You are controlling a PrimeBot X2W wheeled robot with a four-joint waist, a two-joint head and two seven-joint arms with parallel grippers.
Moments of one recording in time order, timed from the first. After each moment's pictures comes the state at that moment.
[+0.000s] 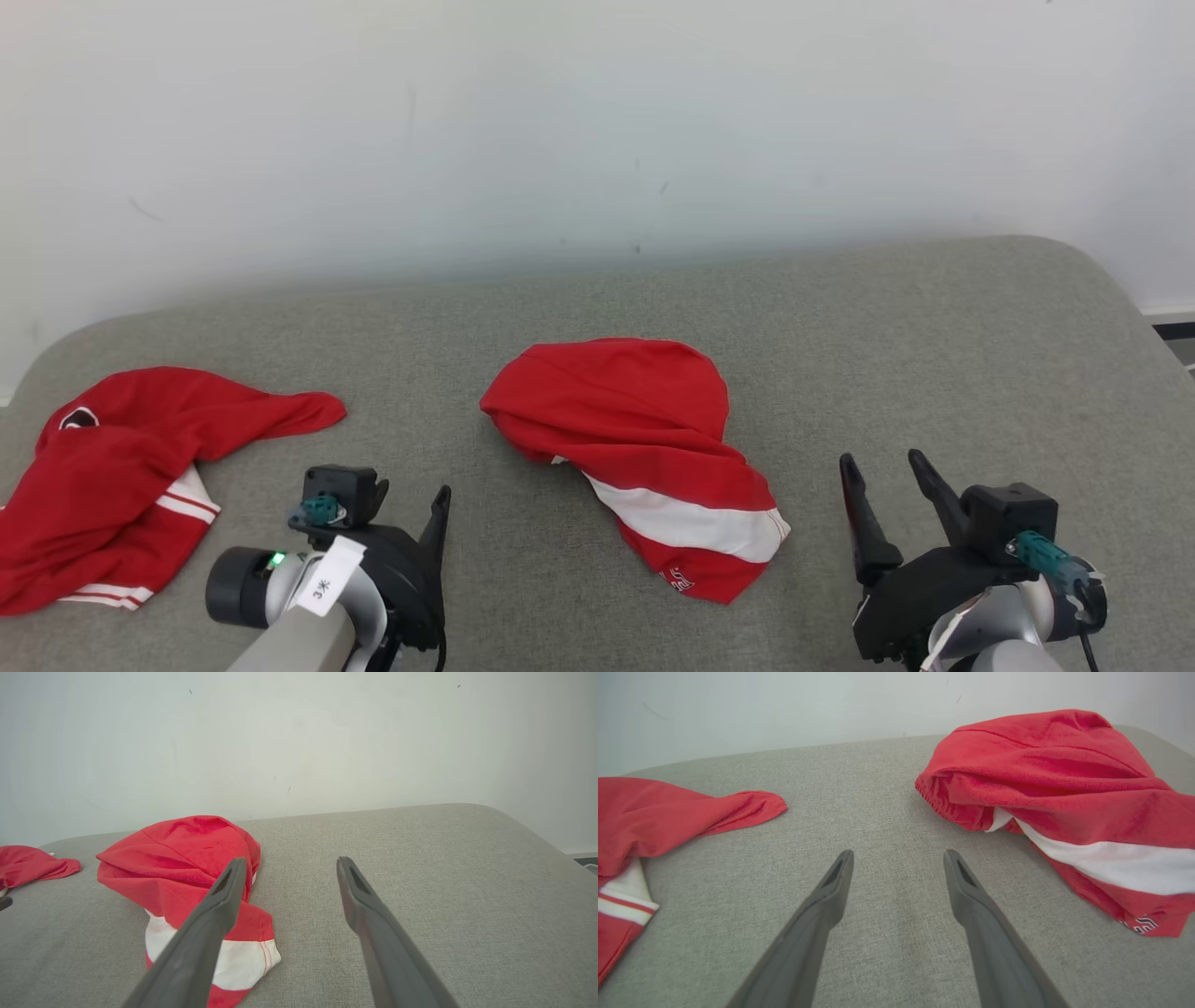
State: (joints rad) left arm -0.60 0.15 -0.82 0.95 -0.64 0.03 -0.15; right arm -0.08 -0.11 0.16 0.16 0.32 -0.12 -0.01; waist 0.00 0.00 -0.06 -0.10
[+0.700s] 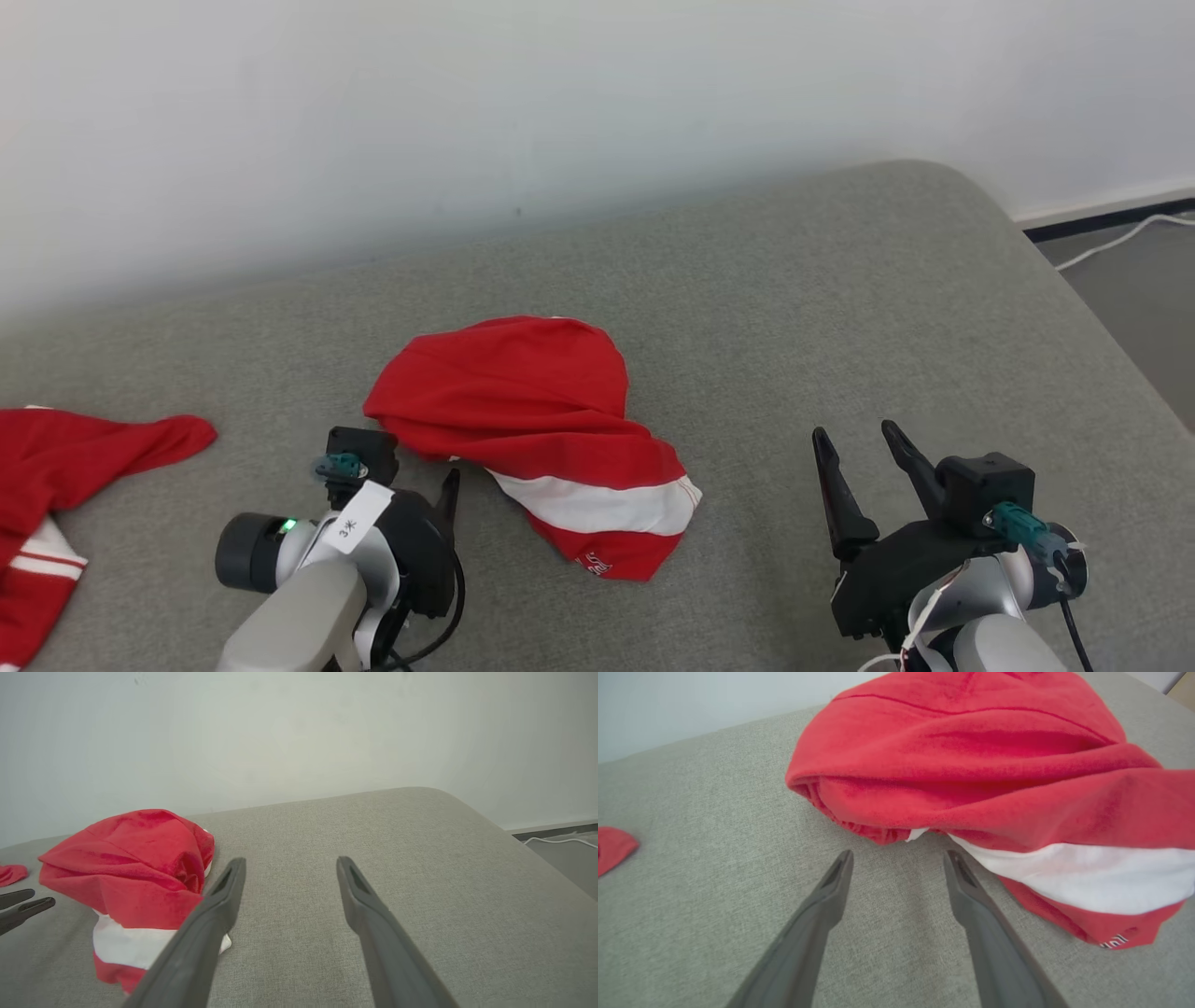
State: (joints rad) left arm -0.67 0.12 -0.85 1.02 -0.63 0.04 -0.06; right arm -0.12 -0.10 0.20 0.12 0.31 -0.12 0.04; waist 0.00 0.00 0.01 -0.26
